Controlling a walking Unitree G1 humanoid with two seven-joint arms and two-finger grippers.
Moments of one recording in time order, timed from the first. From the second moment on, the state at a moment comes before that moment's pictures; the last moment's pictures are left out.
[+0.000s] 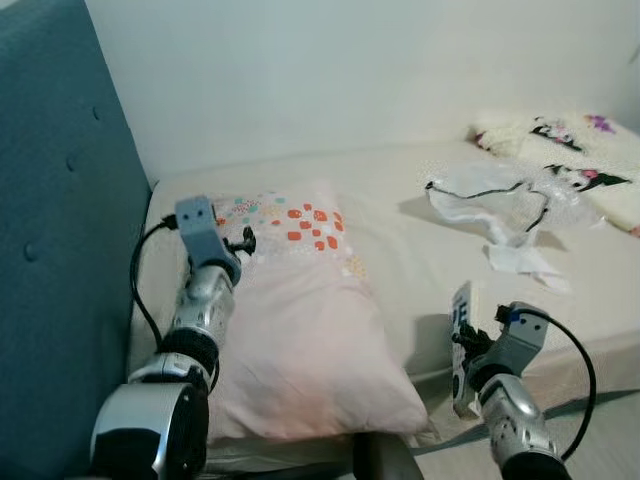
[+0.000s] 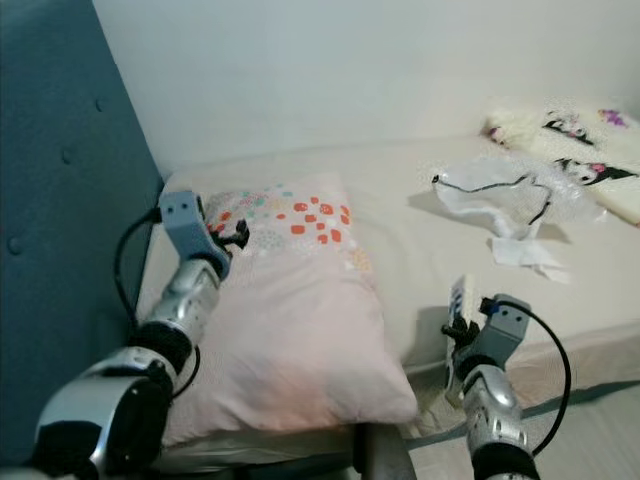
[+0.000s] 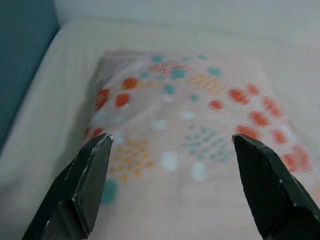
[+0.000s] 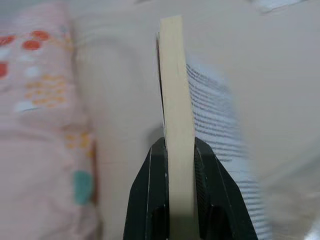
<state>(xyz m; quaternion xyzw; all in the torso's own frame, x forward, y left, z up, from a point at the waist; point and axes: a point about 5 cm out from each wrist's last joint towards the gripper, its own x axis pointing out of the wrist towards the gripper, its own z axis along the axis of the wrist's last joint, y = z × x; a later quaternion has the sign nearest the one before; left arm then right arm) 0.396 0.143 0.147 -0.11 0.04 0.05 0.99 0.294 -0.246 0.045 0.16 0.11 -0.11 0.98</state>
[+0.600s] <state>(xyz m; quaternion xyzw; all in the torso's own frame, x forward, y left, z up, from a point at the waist) 0.396 0.137 0.132 -0.13 0.13 0.04 0.98 0.232 -0.237 0.086 0.18 0.05 -0.10 0.98</state>
